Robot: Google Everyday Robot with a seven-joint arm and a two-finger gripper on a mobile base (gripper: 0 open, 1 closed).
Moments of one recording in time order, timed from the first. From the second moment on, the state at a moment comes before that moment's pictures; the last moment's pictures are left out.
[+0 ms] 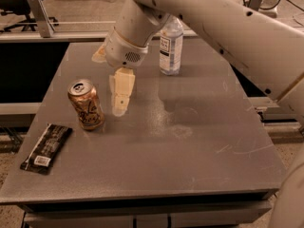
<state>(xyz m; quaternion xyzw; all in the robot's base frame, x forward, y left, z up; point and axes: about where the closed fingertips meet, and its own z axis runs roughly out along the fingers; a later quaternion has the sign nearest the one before) 0.535 0.111 0.893 -0.81 0.52 0.18 0.21</state>
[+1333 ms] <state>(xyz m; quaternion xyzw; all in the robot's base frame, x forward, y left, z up) 0.573 0.068 0.877 -0.79 0.60 0.10 0.10</state>
